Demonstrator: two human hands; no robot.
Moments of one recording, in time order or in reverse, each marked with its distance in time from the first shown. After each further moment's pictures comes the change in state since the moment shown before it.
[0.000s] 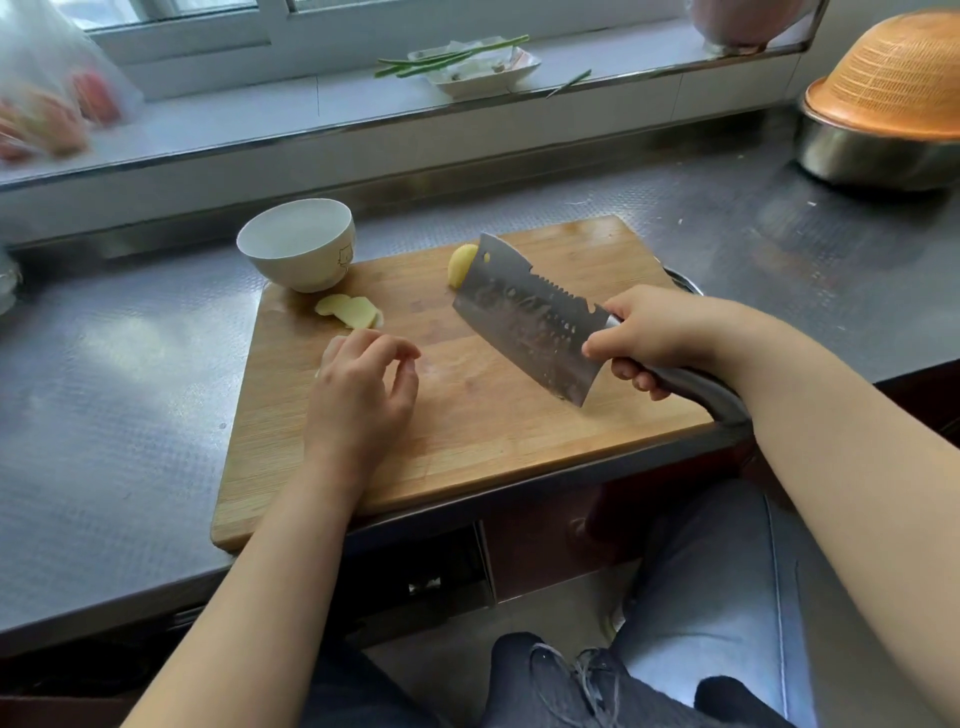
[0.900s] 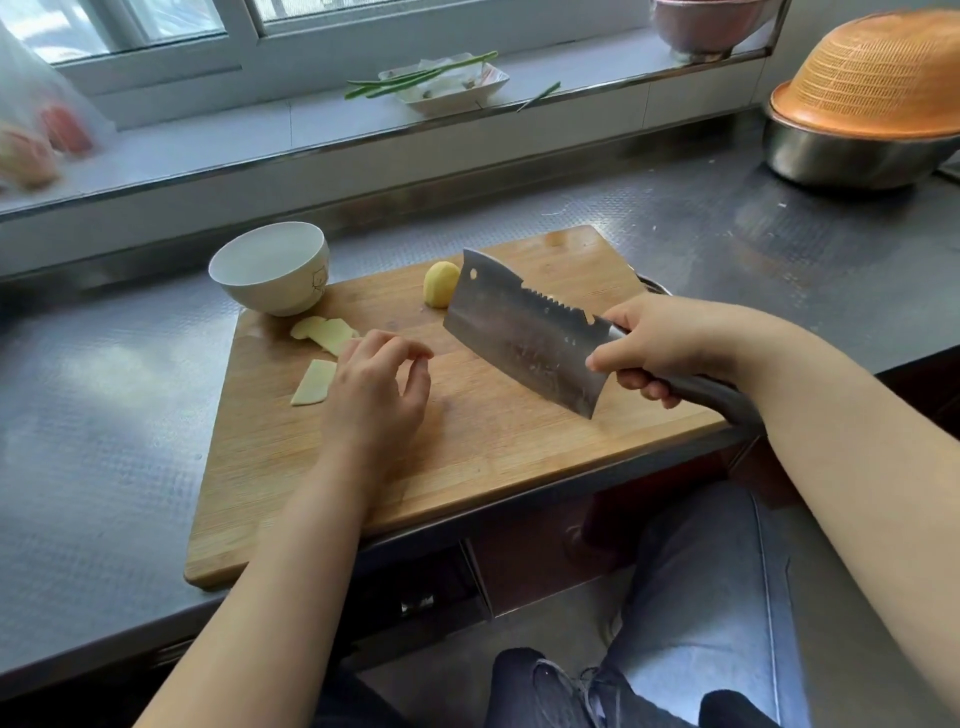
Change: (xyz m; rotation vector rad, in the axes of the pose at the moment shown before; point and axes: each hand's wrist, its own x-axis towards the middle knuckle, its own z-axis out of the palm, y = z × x) left_hand 0.021 0.025 0.021 -0.026 -0.046 0.022; right_hand 0.001 0.025 -0.023 -0.026 -0.024 -0.027
